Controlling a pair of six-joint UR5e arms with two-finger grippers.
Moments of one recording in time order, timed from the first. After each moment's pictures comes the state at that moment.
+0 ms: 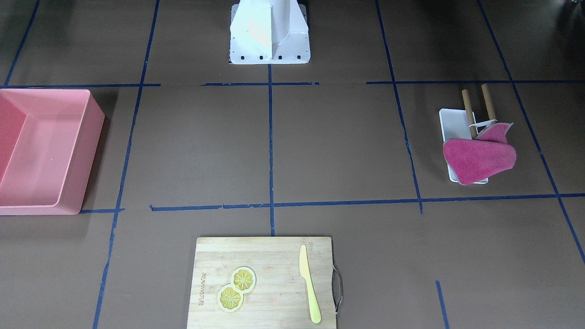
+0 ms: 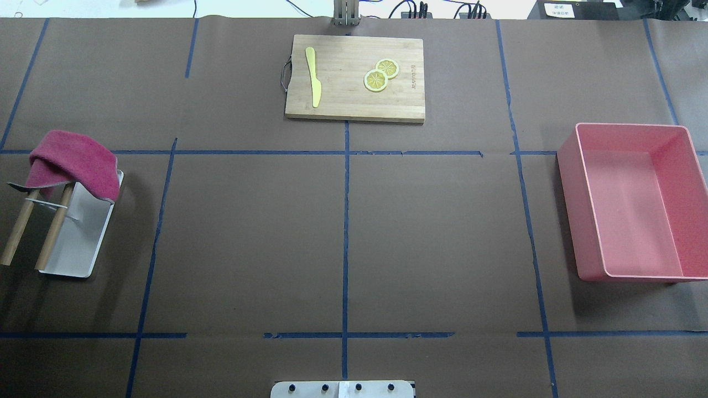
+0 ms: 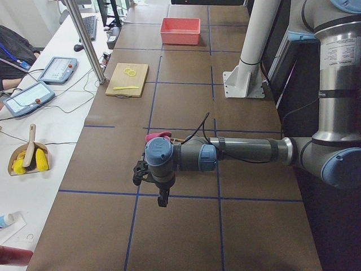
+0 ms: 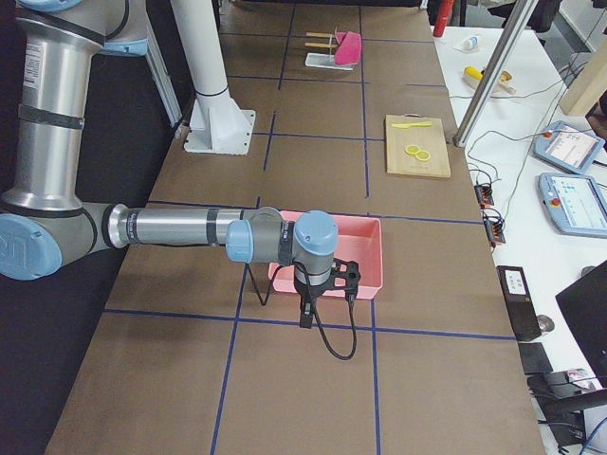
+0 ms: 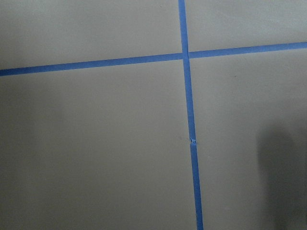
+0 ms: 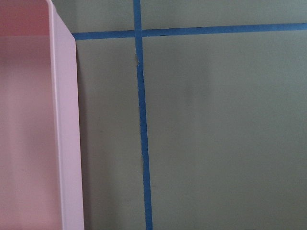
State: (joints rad) left arm -1.59 -1.47 -1.68 -1.54 -2.36 0.12; right arm 1.53 -1.77 1.80 -1.60 2.29 0.09
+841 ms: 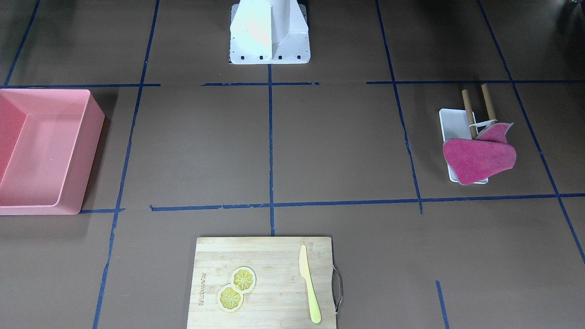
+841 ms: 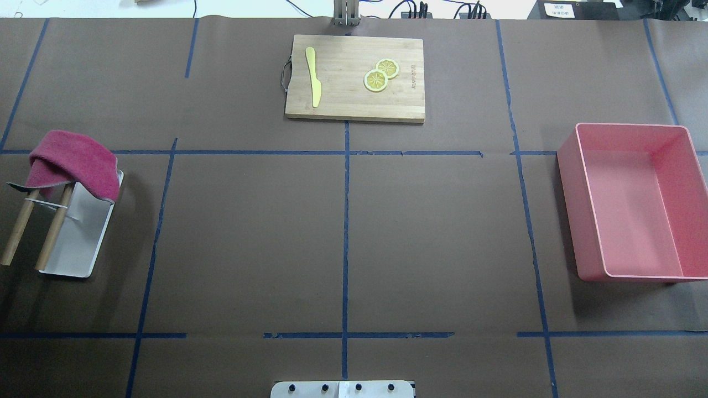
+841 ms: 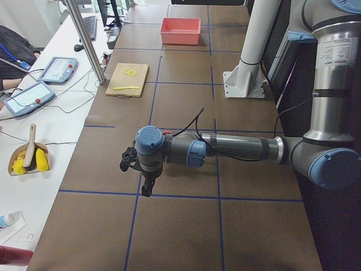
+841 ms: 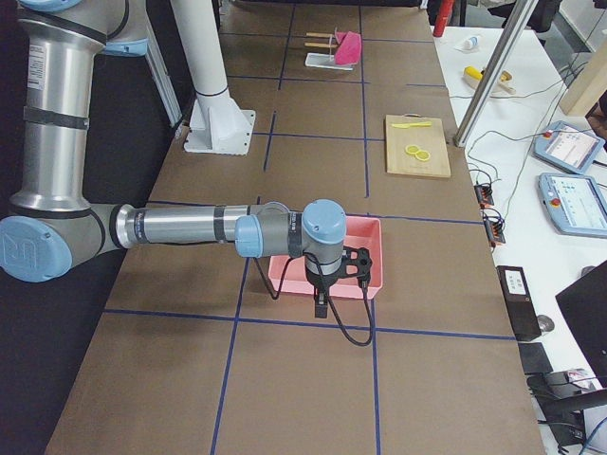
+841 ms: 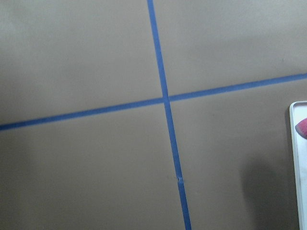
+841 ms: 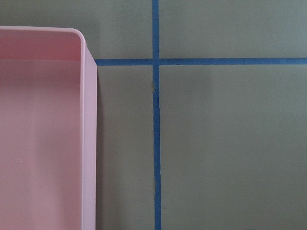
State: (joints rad) left arm -1.58 -1.55 -1.65 -1.67 -2.36 0.12; right arm 1.52 -1.73 1.80 -1.54 2.32 0.09
